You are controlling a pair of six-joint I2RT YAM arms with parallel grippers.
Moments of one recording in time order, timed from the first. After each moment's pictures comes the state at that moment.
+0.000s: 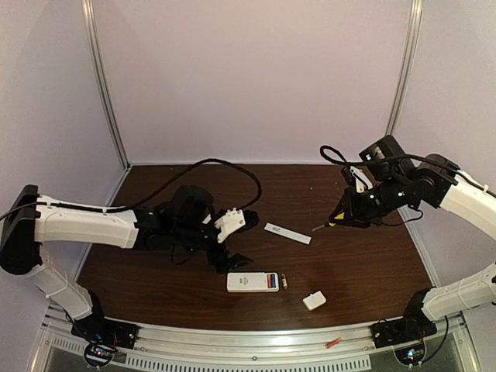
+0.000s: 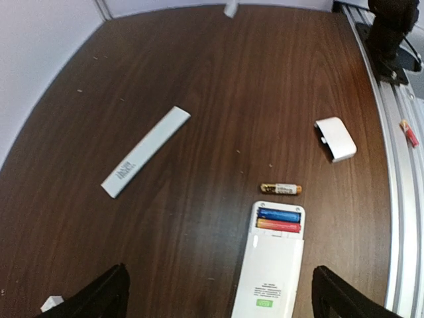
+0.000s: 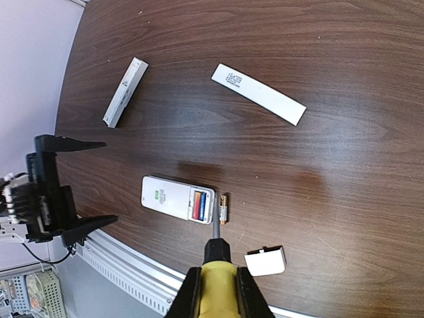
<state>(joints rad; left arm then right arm) -1.00 1.56 0.96 -0.09 0.22 0.32 0.73 1.16 1.21 -0.96 -0.11 0.73</state>
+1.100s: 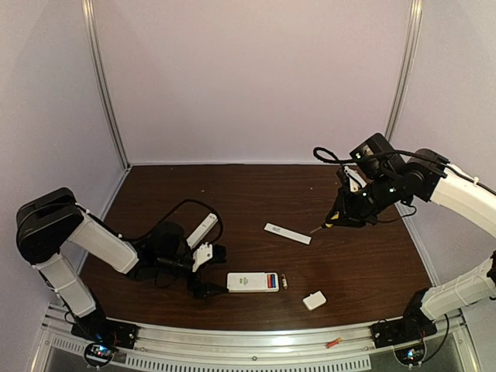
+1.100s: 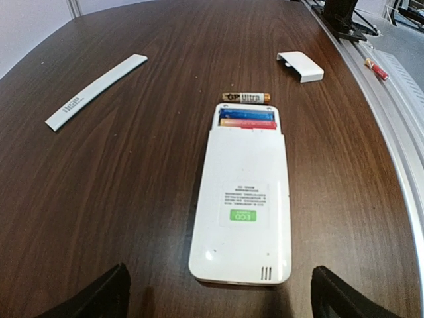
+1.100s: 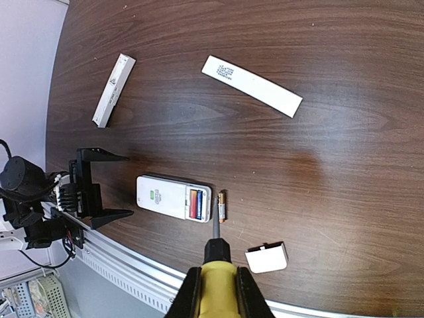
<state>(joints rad) -0.80 1.65 0.44 0.60 0.55 0.39 0.73 1.24 1.26 -1.00 -0.11 0.76</state>
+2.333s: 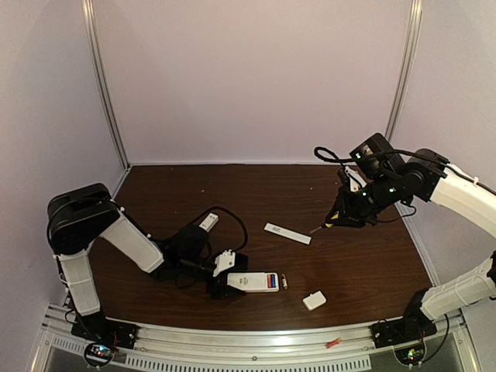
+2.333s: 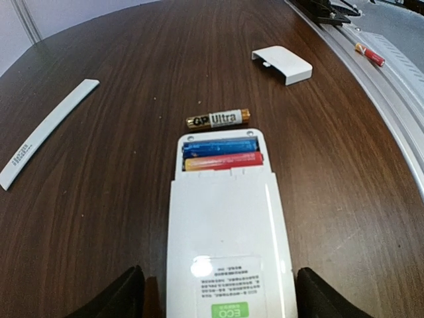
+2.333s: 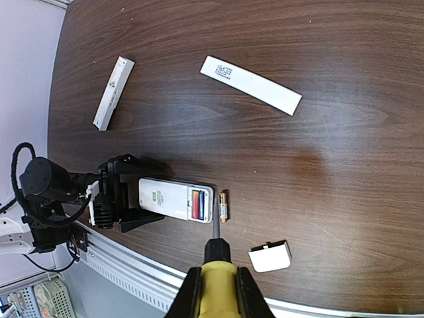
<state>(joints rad) -0.90 1.89 0.60 0.65 0.57 0.47 0.73 1.24 1.26 -1.00 -0.11 0.79</state>
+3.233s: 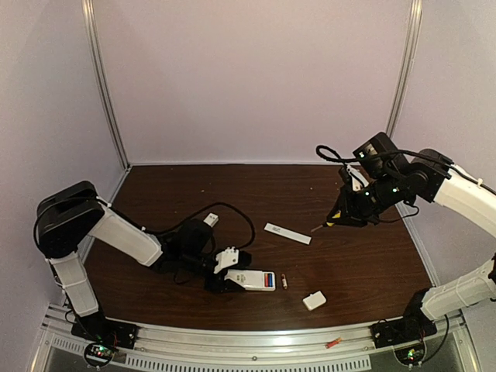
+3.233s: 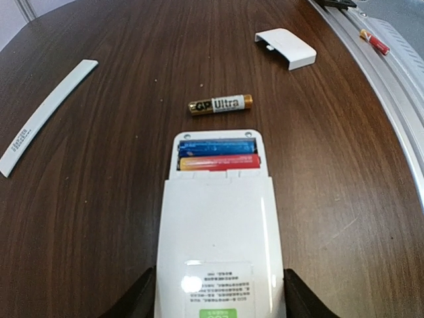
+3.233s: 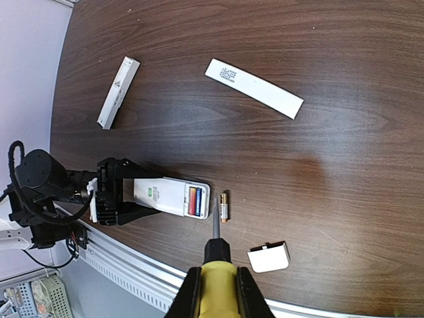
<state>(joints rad) -0.91 1.82 0.68 0.40 0.53 0.50 0.73 1.22 1.26 -1.00 -0.11 0.77</state>
